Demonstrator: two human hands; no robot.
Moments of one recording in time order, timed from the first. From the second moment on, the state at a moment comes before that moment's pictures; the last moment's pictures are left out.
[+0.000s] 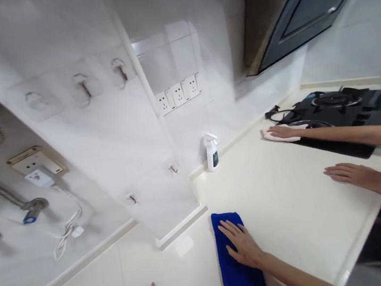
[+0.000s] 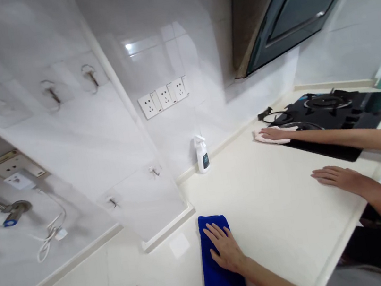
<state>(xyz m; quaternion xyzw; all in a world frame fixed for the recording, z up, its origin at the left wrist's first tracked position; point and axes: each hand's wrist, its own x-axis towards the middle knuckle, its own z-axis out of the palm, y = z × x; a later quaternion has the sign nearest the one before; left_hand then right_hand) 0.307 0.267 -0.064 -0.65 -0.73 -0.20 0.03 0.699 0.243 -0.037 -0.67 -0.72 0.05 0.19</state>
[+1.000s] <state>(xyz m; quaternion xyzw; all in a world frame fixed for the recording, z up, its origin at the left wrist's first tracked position) 0.311 0.253 -0.056 -0.65 -0.73 -0.20 0.00 0.555 0.307 -0.027 -0.68 -0.72 0.00 0.10</state>
